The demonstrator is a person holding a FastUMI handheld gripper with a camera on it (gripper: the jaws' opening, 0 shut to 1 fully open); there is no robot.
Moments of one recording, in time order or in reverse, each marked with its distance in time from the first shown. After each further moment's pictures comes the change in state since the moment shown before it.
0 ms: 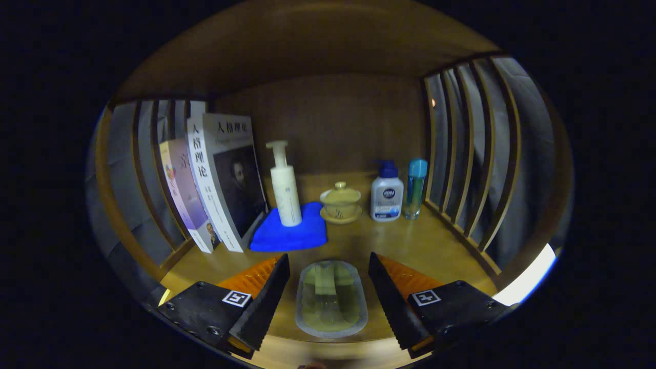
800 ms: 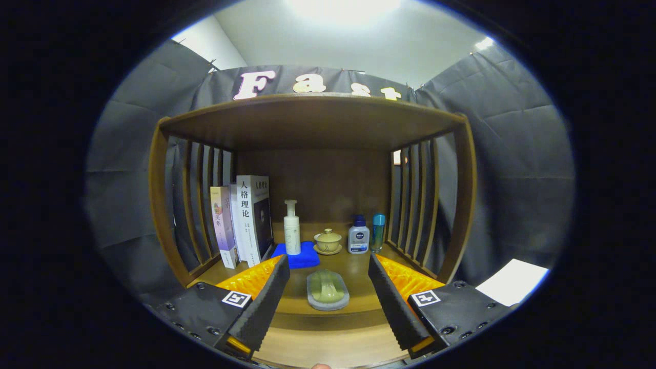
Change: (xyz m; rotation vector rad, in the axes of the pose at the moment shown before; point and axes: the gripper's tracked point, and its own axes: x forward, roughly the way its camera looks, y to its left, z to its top) arm -0.170 0.021 0.024 -0.079 -0.285 -0.126
